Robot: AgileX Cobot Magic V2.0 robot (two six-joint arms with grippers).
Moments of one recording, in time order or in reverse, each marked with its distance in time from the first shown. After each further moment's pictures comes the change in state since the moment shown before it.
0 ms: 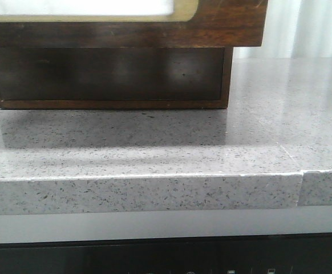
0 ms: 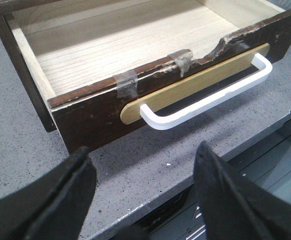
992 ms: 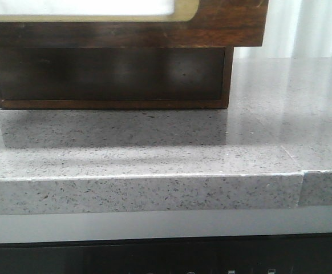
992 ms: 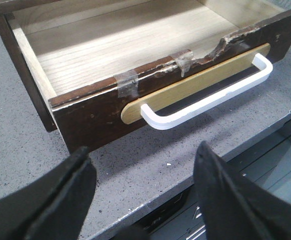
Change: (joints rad) left arm 0.000 0.000 0.000 0.000 0.000 0.000; right arm 0.593 0.232 -0.004 0.161 0.029 -0.660
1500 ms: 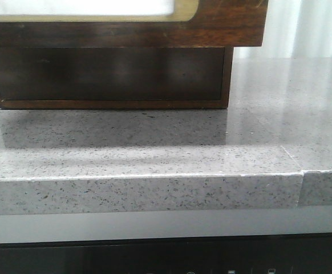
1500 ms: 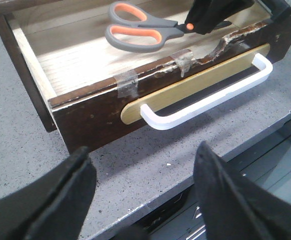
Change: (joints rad) left arm 0.000 0.000 0.000 0.000 0.000 0.000; right arm 0.000 0.098 0.000 -0.206 0.083 -0.002
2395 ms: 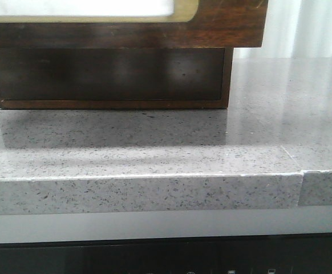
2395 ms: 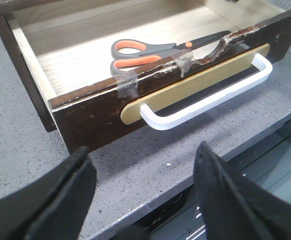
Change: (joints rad) left arm 0.000 0.000 0.000 0.000 0.000 0.000; right arm 0.000 -0.144 0.000 -0.145 0.009 0.544
